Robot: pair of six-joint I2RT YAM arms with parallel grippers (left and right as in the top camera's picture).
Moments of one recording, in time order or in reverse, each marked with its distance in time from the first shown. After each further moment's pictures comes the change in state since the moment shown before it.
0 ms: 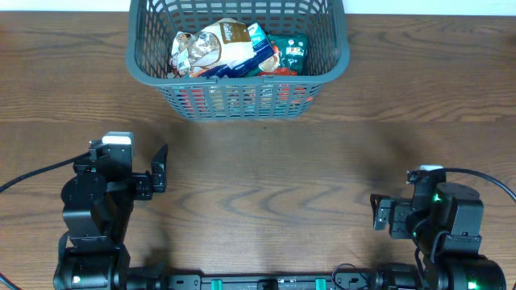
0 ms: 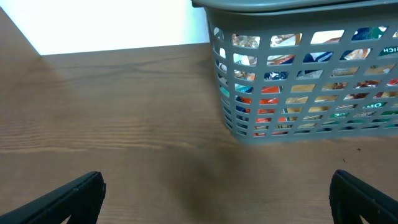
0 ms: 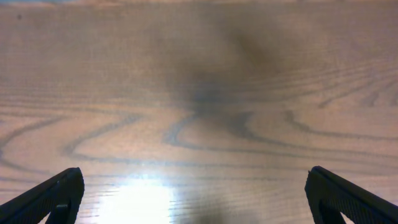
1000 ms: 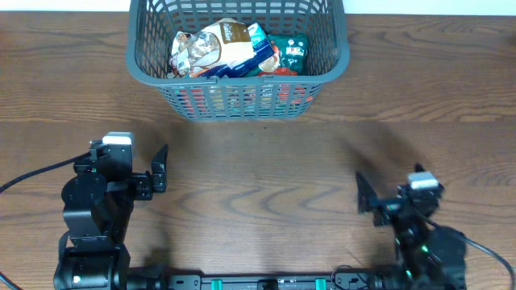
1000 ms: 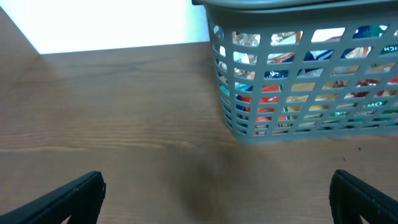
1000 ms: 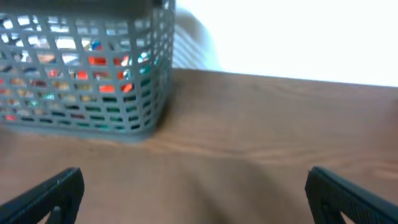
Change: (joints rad) left arm 0.000 0.000 -0.002 -0.002 0.000 0.000; right arm 0.142 -0.463 -0.446 0.697 -0.060 -0.001
